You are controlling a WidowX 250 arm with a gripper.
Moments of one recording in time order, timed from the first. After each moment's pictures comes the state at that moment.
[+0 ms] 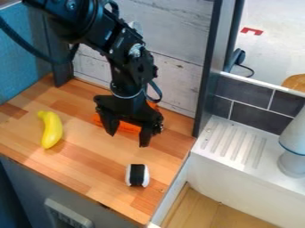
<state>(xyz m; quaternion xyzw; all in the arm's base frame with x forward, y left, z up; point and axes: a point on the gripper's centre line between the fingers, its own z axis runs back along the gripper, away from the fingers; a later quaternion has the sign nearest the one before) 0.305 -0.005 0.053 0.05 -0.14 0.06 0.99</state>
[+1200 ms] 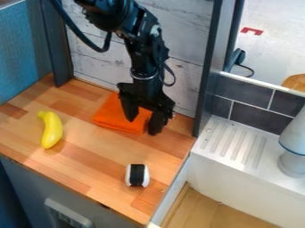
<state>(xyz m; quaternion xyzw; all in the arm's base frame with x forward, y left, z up) 0.361 -0.002 0.038 0.02 -0.09 -0.01 1.00</state>
